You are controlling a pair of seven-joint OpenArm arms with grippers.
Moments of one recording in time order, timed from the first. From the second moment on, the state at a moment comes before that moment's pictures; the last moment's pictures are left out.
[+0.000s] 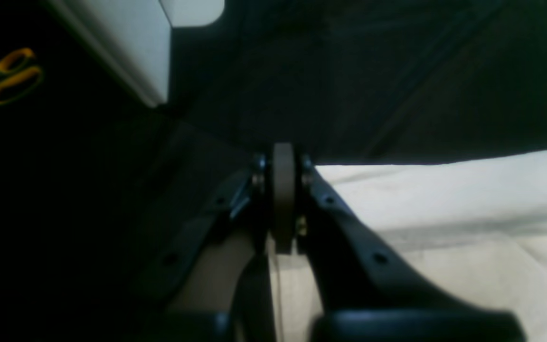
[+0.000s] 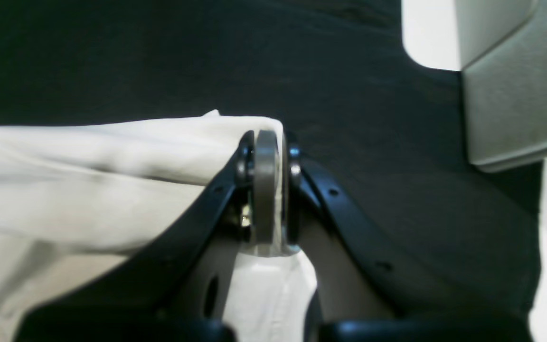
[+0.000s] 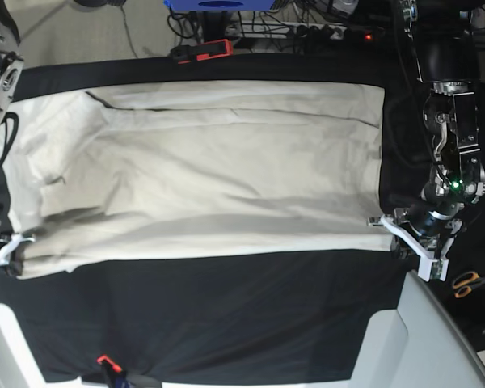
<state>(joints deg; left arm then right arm) -3.5 -20.1 -10.1 84.1 -16.2 -14.1 35.2 21.9 21.1 25.2 48.5 -9.6 40.4 -13.0</state>
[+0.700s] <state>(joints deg) 6.5 -20.1 -9.7 89.7 -16.4 -14.1 40.3 15.4 21.3 25.5 48.6 -9.6 40.2 -24.1</state>
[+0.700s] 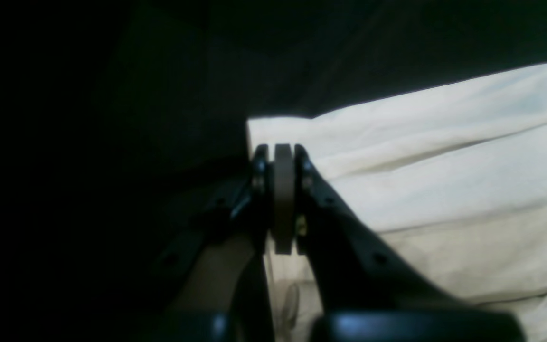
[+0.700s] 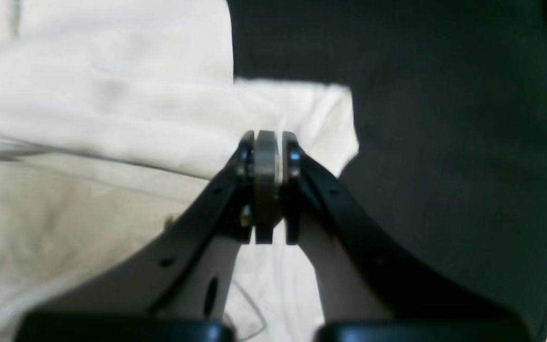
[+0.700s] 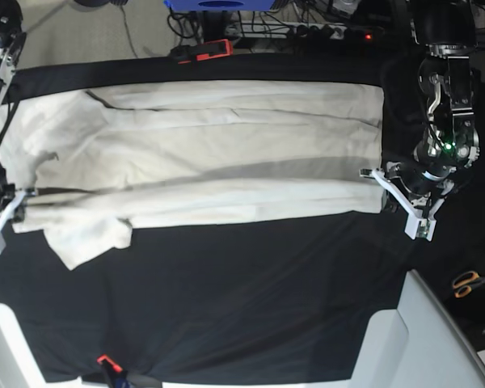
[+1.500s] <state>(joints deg) 11.2 -20.3 -9.6 84.4 -16.2 -14.3 40.7 12.0 22.0 25.5 48.6 -9.3 40.4 -28.0</state>
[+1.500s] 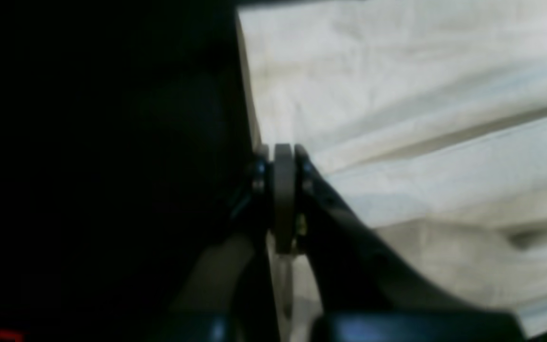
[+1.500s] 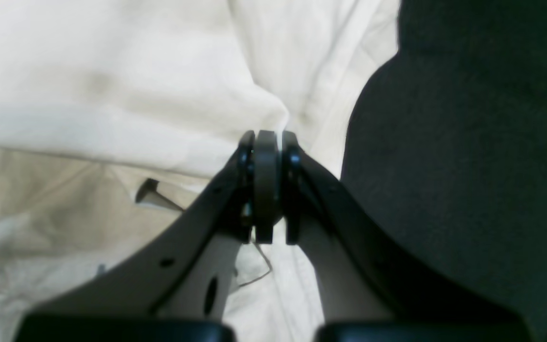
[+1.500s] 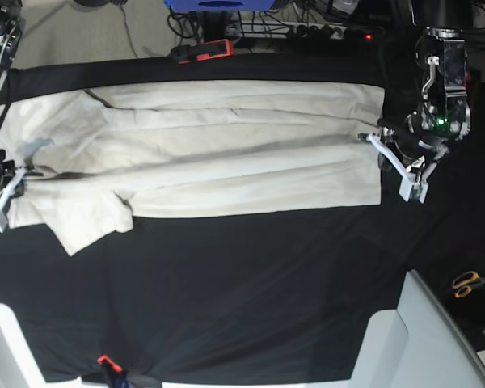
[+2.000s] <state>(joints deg) 14.0 -21.0 -9.6 85.8 -16.4 -14.3 40.3 12.0 22.0 25.5 48.6 -9.4 40.4 -28.0</state>
